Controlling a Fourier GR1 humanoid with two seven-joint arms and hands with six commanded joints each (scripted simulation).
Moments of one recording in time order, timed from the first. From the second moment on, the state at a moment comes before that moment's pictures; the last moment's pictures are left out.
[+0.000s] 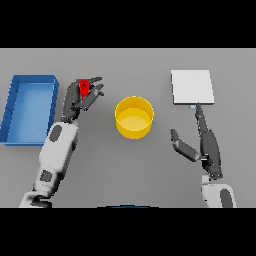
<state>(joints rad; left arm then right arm) -0.61 0.00 0.09 -0.84 -0.11 0.12 -0.21 0.11 -0.04 0.13 -1.70 0.26 -0.08 -0.07</state>
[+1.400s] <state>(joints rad) -0.86 0.31 -0.62 -1.00 -0.77 -0.05 0.22 0.14 -0.04 0.15 -1.74 0.29 -0.07 -0.07</state>
